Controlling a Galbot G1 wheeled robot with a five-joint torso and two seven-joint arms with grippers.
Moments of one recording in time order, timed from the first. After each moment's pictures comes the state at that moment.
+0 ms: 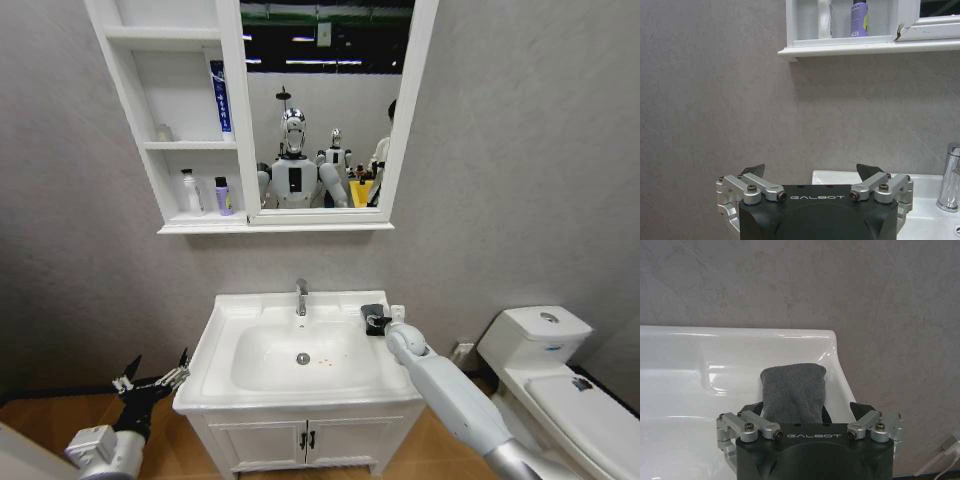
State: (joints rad) left arm 1.81 -1.40 -0.87 -2.37 -0.35 0.20 -0.07; right arm -0.67 1.04 0.01 1.37 0.80 -0.54 0.49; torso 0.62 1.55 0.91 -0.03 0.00
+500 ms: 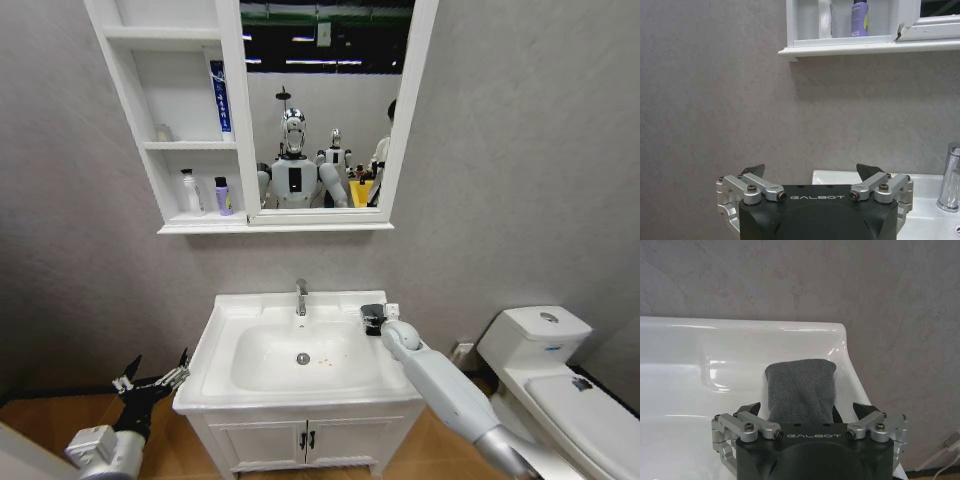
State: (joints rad) left arm 1.81 -1.40 -0.87 -2.37 -0.35 0.20 -0.07; right arm -0.61 1.08 -0.02 1.29 0.80 -0.55 0.49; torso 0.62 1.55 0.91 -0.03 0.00
